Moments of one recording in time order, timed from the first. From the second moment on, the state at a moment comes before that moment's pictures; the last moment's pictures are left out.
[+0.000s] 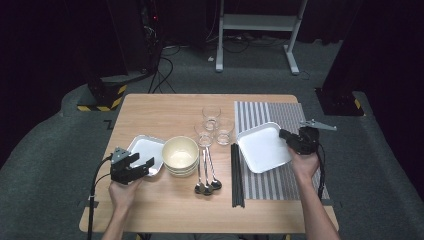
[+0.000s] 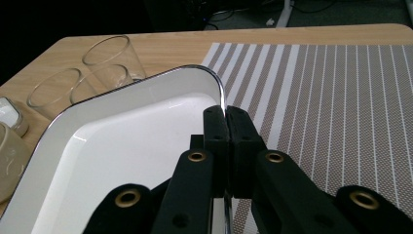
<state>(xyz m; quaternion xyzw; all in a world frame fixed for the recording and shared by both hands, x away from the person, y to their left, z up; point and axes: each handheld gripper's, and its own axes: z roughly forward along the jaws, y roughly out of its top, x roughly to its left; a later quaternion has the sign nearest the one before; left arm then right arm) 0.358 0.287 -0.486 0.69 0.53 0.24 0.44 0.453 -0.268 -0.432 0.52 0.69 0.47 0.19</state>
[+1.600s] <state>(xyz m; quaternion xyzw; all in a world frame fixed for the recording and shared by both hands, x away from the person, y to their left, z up) 0.331 0.284 -0.518 0.68 0.54 0.24 0.42 0.445 -0.305 -0.486 0.61 0.65 0.43 0.18</state>
